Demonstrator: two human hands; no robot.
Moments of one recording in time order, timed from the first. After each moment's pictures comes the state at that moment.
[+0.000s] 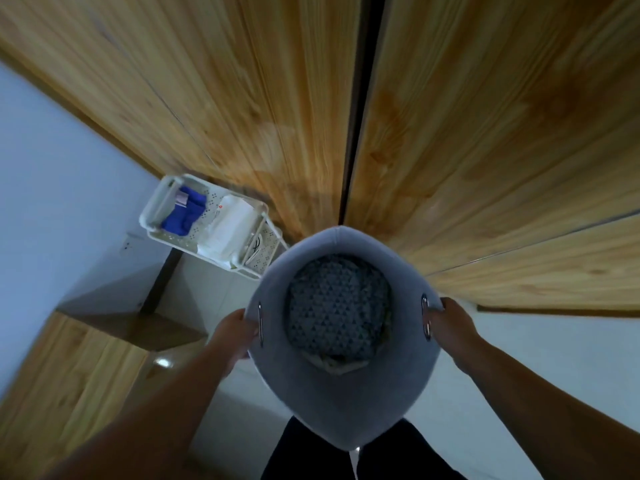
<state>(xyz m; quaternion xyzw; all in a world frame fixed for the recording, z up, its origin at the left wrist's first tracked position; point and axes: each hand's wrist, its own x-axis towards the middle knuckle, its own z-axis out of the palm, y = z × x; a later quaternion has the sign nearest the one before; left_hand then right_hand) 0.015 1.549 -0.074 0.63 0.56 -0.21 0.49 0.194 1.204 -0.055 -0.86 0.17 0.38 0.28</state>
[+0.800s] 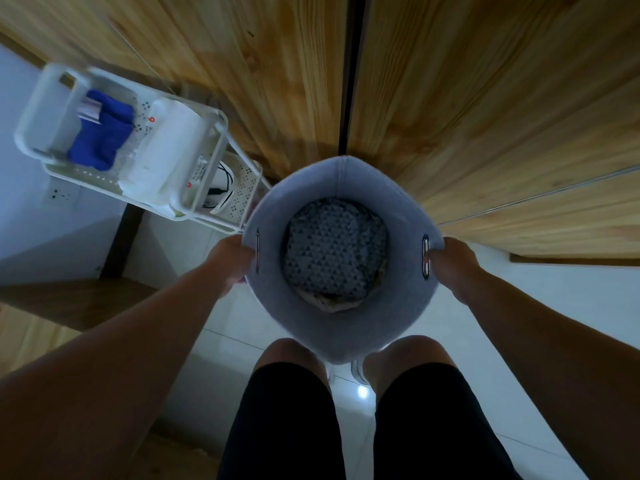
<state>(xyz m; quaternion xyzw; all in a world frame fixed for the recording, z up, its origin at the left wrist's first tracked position) 0.081 1.575 -0.271 0.66 0.52 -0.23 0.50 0.228 1.218 -0.274 -0.88 0.18 0.38 0.25</state>
